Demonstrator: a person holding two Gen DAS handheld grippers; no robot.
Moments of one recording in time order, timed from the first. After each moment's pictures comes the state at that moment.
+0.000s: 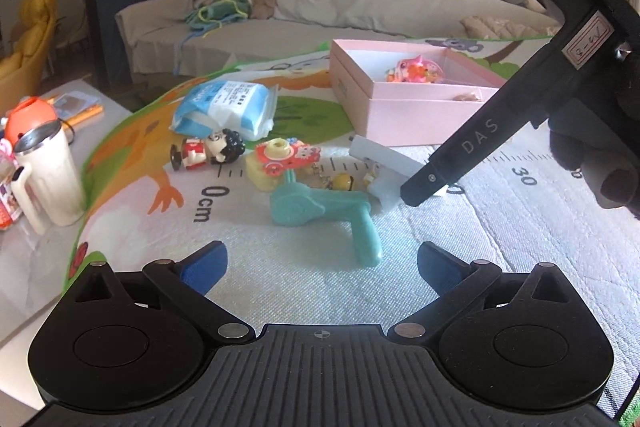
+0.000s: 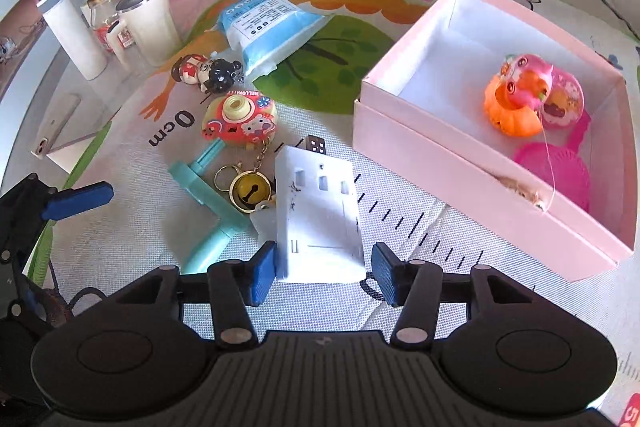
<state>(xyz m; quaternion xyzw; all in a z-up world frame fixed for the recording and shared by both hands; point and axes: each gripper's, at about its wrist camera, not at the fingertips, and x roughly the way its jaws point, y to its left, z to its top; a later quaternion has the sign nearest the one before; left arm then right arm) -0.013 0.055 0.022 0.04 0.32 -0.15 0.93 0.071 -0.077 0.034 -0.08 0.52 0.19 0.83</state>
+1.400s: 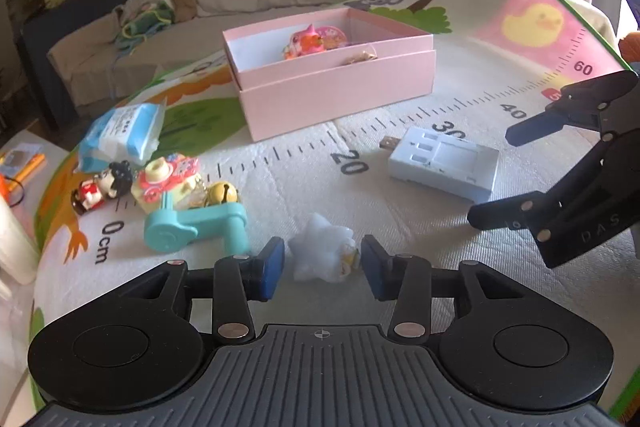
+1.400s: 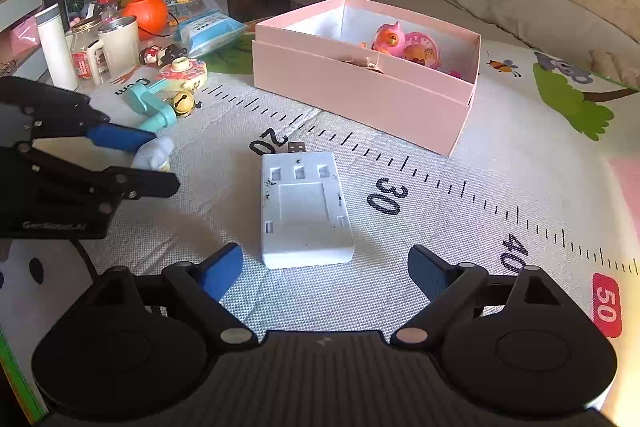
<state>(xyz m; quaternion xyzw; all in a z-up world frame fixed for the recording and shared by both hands) -0.017 -0.013 0.014 0.14 0.34 -0.23 0.90 -0.057 -0.172 0.005 -0.09 0.39 0.12 0.91</state>
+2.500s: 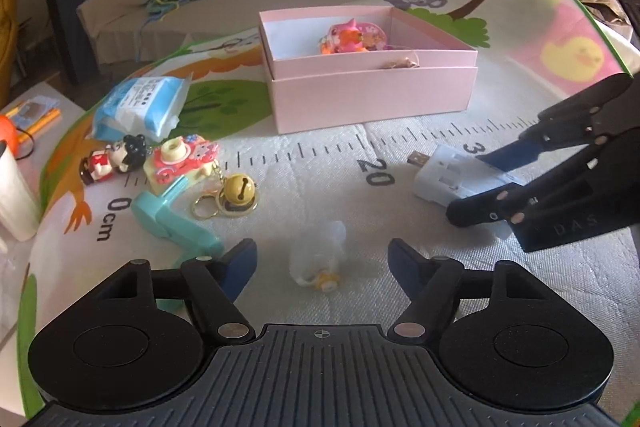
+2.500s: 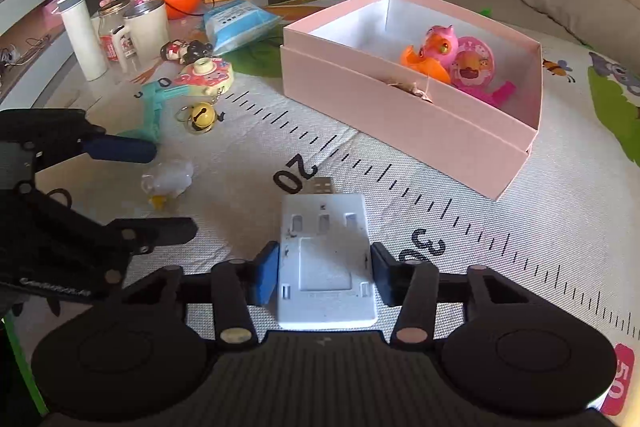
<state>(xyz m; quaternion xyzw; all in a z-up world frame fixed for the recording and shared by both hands) 0.005 -0.015 0.014 0.08 0.37 -0.18 0.91 -0.010 -0.158 0.020 -0.10 0.44 0.19 0.87</state>
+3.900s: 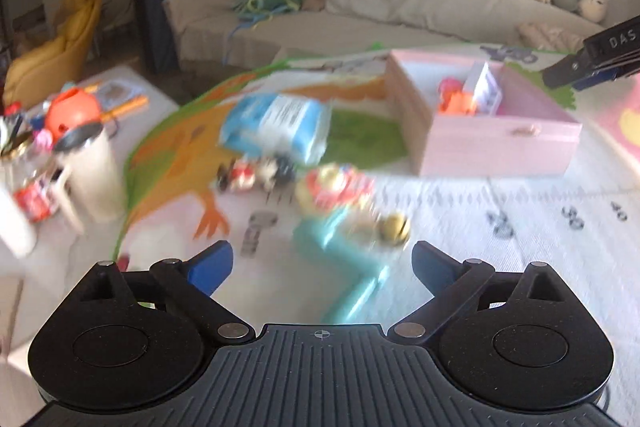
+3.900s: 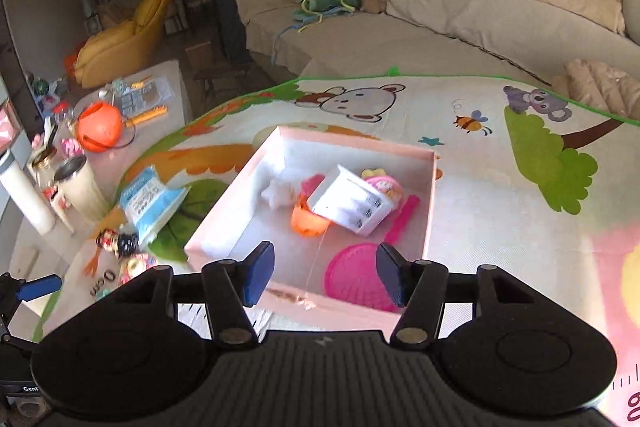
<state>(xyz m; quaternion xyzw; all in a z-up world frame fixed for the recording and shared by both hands) 0.012 0.069 0.035 0.03 0.35 -0.06 0.93 0.072 -0.187 0.108 -0.01 0.38 0.09 0.92</state>
